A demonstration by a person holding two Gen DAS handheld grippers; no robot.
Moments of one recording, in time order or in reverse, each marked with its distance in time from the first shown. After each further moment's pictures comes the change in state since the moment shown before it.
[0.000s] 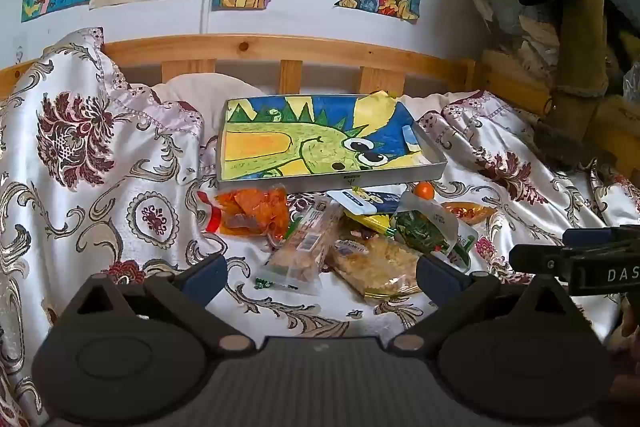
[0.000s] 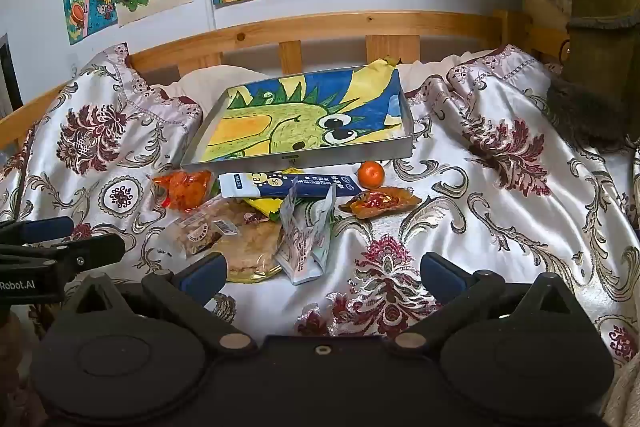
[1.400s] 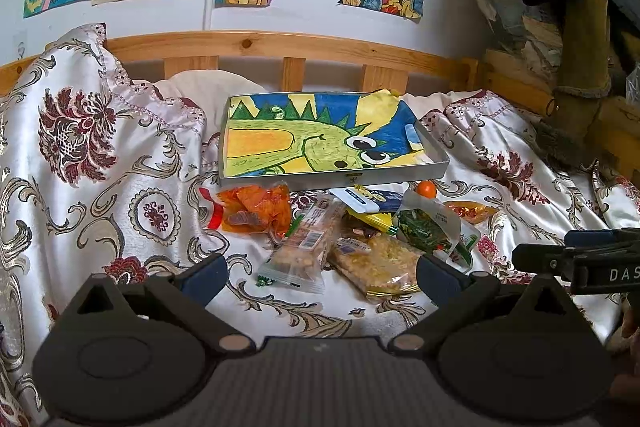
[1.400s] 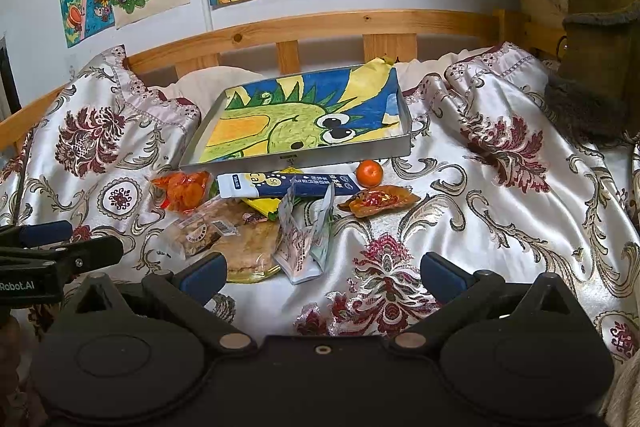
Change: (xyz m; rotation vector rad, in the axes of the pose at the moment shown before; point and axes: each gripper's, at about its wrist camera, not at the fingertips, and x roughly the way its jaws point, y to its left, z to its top) left arm 0.003 0.001 -0.003 -0.004 0.011 -0.002; right arm 0.000 -0.001 -0.001 0.003 0.006 -0.001
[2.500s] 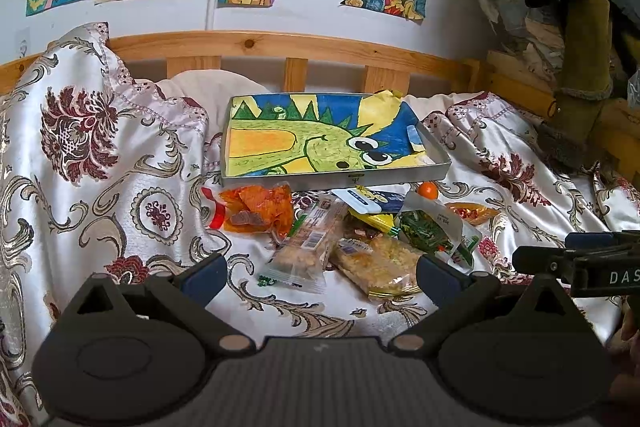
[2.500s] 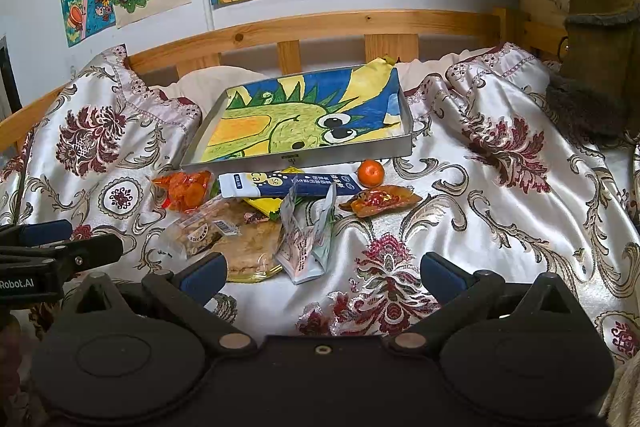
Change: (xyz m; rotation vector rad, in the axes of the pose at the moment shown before) left arm 0.000 0.005 -0.001 -0.008 0.000 0.005; right arm -0.003 0.005 0.002 0.001 -0.001 0.001
